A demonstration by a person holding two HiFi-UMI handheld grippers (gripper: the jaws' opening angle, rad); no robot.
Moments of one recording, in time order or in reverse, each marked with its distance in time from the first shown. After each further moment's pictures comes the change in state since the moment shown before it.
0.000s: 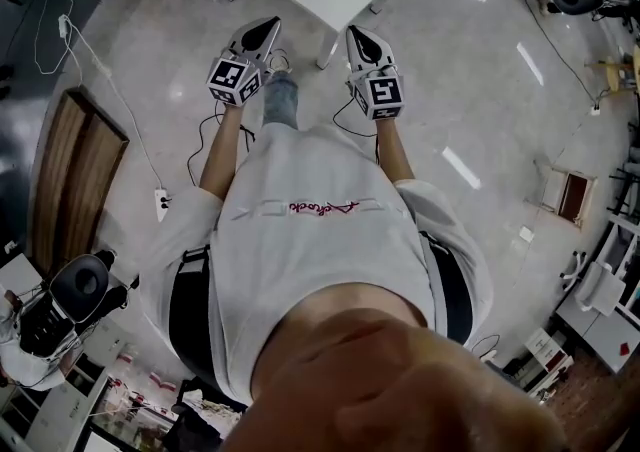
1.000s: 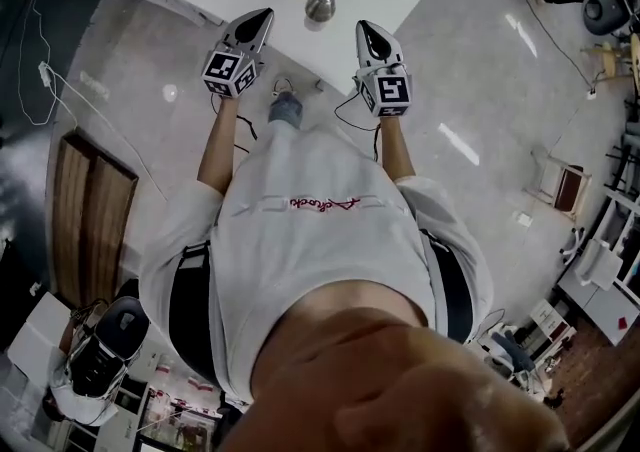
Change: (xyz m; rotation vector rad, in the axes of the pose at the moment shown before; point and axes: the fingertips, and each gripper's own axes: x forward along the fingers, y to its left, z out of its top) left arm 0.161 0.186 0.001 -0.069 0.064 -0.067; right arm 0.180 -0.120 0.001 0.028 0.064 -0.153
